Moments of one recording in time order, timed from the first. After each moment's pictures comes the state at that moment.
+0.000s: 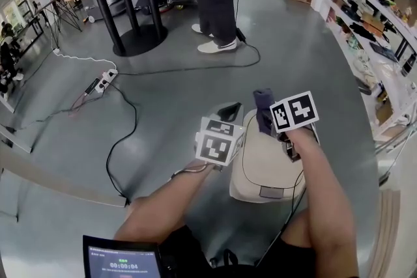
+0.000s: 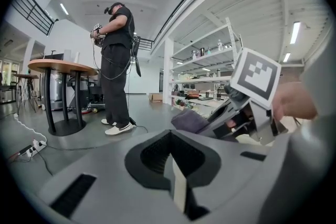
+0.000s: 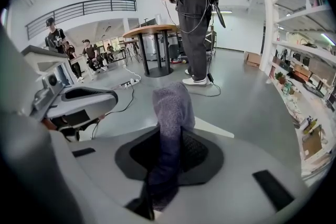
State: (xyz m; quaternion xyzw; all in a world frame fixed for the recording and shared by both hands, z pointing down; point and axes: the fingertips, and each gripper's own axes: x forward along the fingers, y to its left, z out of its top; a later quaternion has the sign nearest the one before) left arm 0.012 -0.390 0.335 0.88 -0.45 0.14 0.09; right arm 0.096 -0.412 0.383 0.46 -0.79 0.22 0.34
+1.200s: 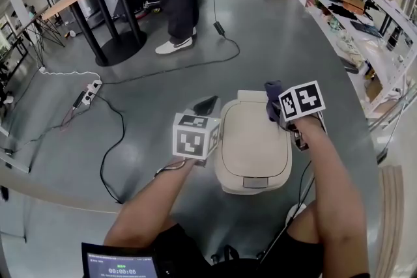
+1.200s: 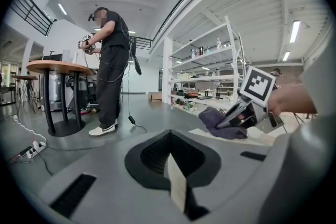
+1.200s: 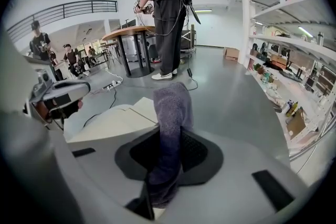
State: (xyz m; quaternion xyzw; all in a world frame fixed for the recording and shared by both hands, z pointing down) left arm 0.022 -0.390 0.329 0.87 -0.46 0.14 0.09; right arm 0.207 -0.401 0.387 0.53 -0.74 0.25 0.33
